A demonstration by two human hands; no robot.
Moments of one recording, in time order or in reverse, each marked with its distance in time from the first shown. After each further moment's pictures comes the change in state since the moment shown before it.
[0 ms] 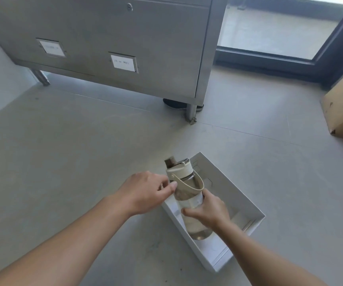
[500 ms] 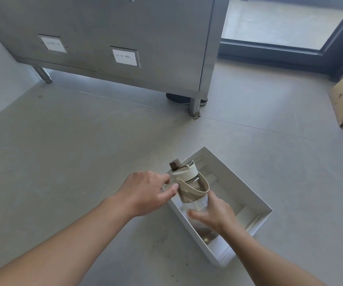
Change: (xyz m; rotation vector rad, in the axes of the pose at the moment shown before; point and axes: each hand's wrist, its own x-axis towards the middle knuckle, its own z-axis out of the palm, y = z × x) left_hand -0.009 -0.010 0.013 0.149 0.047 0.039; right_hand -0.010 0.011 0.013 -0.072 -0.071 0.004
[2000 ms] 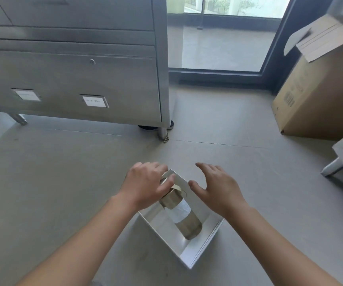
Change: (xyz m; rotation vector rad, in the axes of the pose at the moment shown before) left_hand 0.041 0.105 -0.109 0.127 0.196 0.140; right_hand -0.096 -0.044 -0.220 -0.164 0.416 -0.256
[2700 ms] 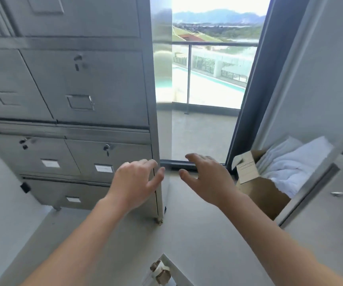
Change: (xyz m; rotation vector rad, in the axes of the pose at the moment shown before) left_hand 0.048 0.103 -0.711 -0.003 0.348 0.003; right_hand 0.014 -0.260 -0.695 0.016 0.217 -0.143
